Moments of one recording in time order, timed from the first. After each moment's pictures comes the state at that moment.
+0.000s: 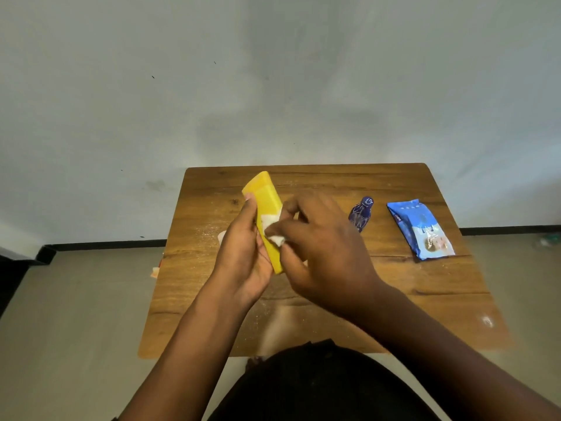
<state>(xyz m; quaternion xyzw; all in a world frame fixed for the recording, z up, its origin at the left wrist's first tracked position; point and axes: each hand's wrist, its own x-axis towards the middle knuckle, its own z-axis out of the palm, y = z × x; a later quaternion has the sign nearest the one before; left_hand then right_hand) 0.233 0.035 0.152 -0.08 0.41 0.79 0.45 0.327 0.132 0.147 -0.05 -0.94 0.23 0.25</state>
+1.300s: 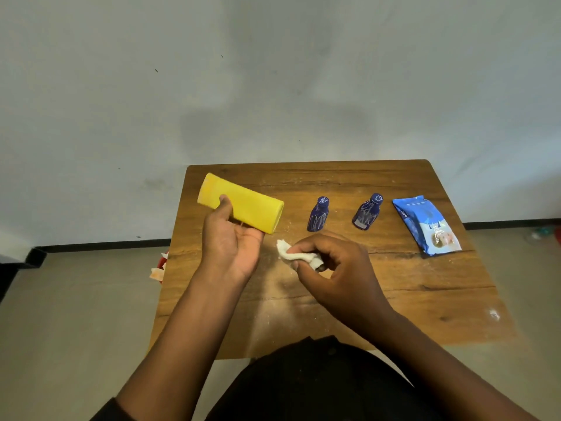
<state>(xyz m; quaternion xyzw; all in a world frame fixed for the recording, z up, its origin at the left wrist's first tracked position) 0.166 0.017 0.114 -0.20 0.33 0.87 0.30 0.328 0.110 0.093 -0.17 -0.83 0.50 0.21</state>
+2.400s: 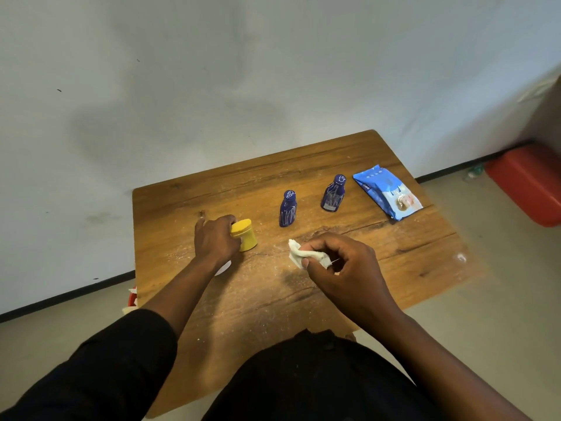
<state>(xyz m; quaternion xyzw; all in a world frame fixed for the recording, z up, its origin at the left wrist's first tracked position) 0.056 0.053 -0.062 0.39 0.90 0.14 0.13 0.341 0.111 0.077 -0.35 -0.77 0.48 0.23</state>
